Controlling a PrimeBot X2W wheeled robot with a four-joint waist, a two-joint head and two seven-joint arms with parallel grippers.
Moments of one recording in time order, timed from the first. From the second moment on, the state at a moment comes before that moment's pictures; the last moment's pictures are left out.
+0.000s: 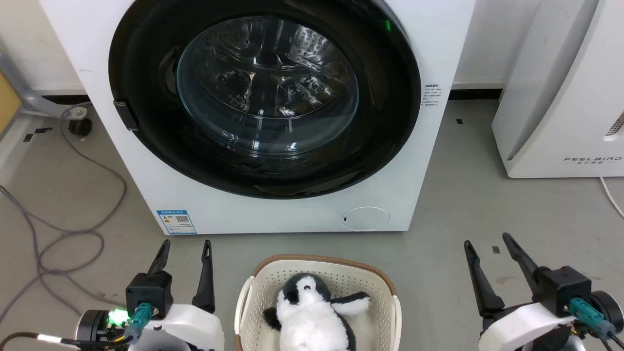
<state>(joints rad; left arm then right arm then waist) 0.01 0.05 -0.01 0.01 0.00 0.02 -0.02 0.01 -0.05 -0.01 -0.01 0.04 0.13 -0.02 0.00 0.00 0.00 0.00</state>
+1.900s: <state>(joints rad) -0.04 0.05 -0.05 -0.02 -0.01 0.10 -0.14 -0.19 -0.05 -0.16 0.16 1.10 0.13 0.03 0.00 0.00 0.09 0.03</state>
